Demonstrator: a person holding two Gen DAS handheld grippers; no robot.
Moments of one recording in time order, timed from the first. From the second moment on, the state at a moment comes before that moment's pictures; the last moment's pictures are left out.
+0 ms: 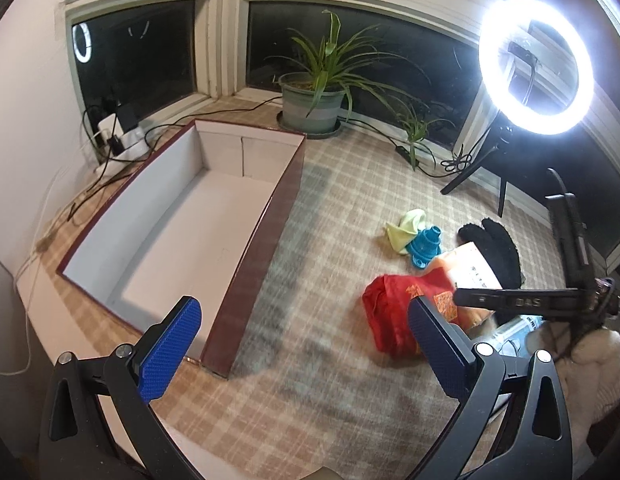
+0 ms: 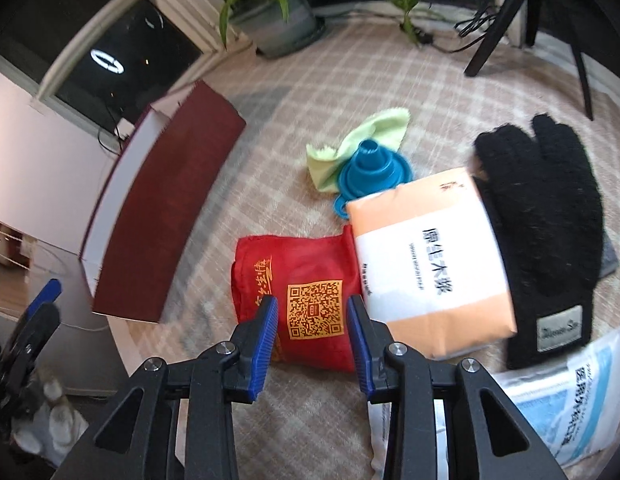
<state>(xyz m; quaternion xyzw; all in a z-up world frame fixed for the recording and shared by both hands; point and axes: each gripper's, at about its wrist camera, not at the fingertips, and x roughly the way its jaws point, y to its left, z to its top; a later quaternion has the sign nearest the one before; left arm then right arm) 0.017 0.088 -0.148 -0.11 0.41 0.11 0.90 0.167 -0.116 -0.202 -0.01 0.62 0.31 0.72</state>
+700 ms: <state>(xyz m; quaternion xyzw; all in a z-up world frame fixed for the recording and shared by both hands) 0.004 0.102 -0.173 -0.13 0.43 0.13 0.88 0.149 -0.069 -0.238 0.04 0.67 0.33 0.66</state>
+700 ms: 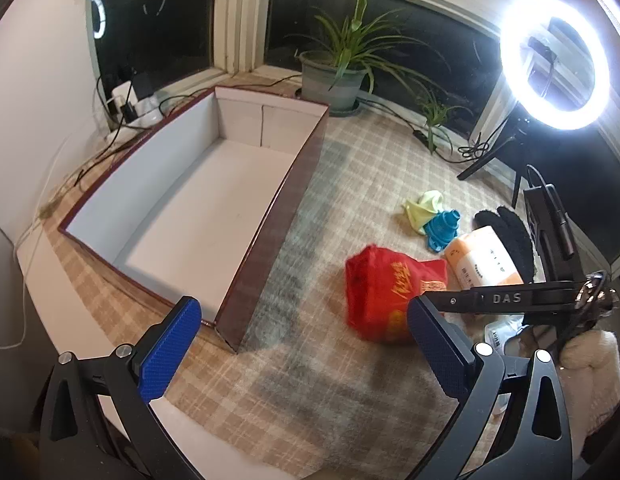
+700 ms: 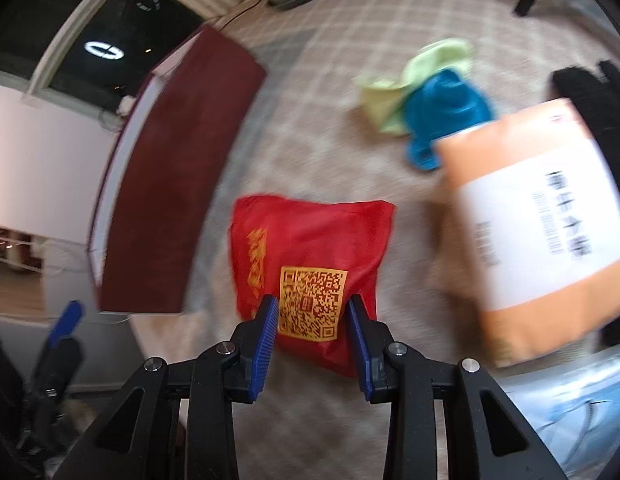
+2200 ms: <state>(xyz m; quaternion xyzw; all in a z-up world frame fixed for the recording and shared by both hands) 0.047 0.075 -0.272 -0.25 0.50 0.08 0.83 0.190 -0.020 -0.252 -0.07 0.68 0.42 0.59</state>
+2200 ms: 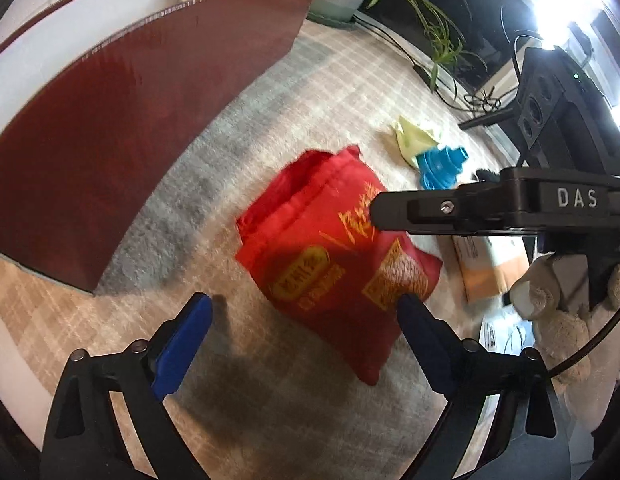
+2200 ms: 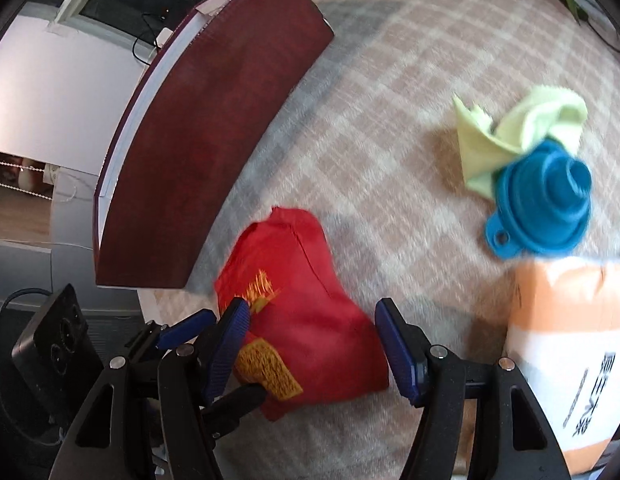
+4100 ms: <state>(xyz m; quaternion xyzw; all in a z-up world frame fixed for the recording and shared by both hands) 0.015 0.140 -0.132 -0.15 0.38 0.03 0.91 0.127 0.043 -0.104 0.00 0.59 0.45 0.67</state>
